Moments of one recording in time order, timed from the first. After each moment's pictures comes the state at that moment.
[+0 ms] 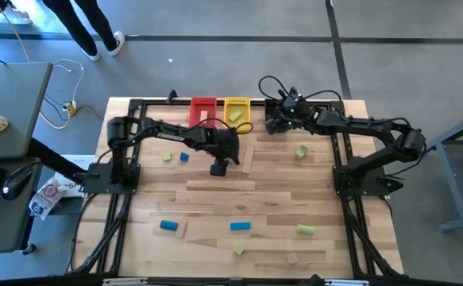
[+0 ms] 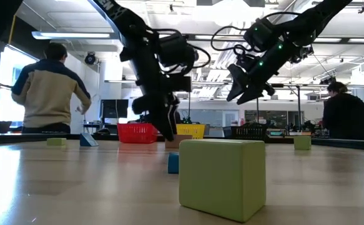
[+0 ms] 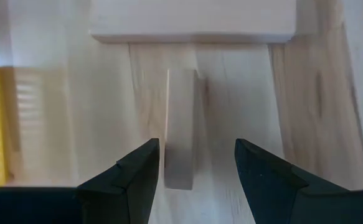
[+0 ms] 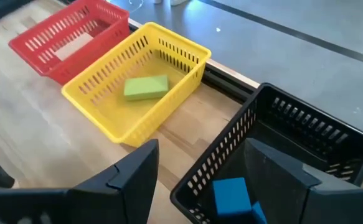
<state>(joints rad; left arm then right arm) 0.34 1.94 1.22 -0.42 -0.01 0.40 -0.57 1.39 0.77 -0.02 0.15 0.25</state>
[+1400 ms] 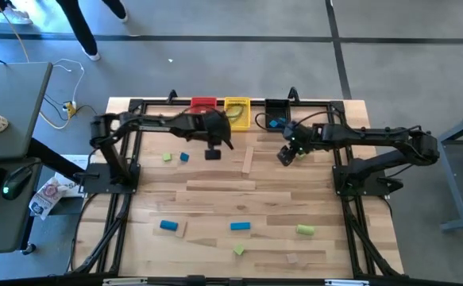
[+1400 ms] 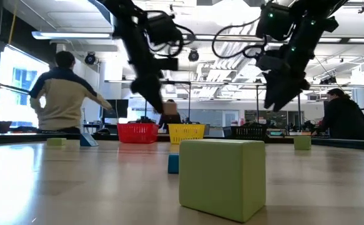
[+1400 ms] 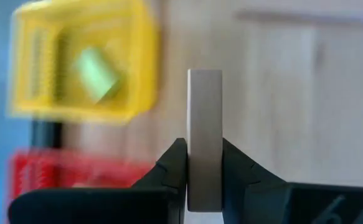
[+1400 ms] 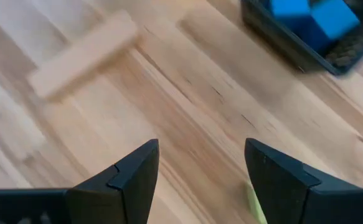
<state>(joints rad) 0.42 1.74 1.22 -0.55 -0.24 0.40 -0.29 1.22 0.77 -0.65 0.15 0.49</state>
